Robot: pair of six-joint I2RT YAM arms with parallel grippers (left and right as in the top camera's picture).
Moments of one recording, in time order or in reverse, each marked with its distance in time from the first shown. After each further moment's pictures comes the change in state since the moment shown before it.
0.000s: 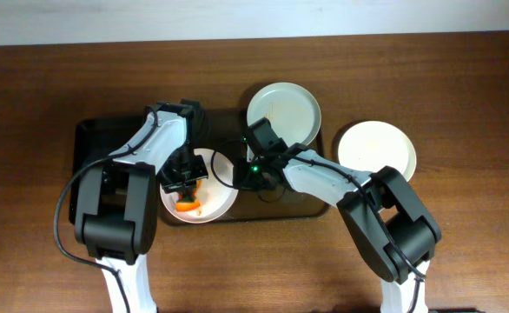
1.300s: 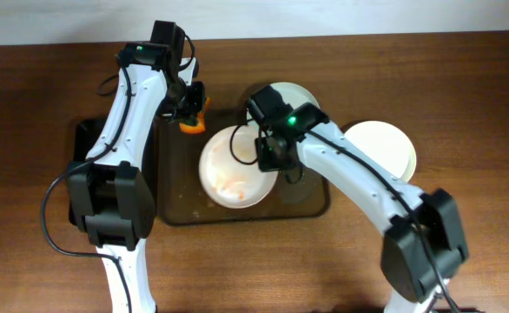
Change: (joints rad) left arm 0.063 0.085 0.601 -0.039 0.211 0.432; right arm -0.017 -0.155 0.341 -0.720 0.460 -0.220
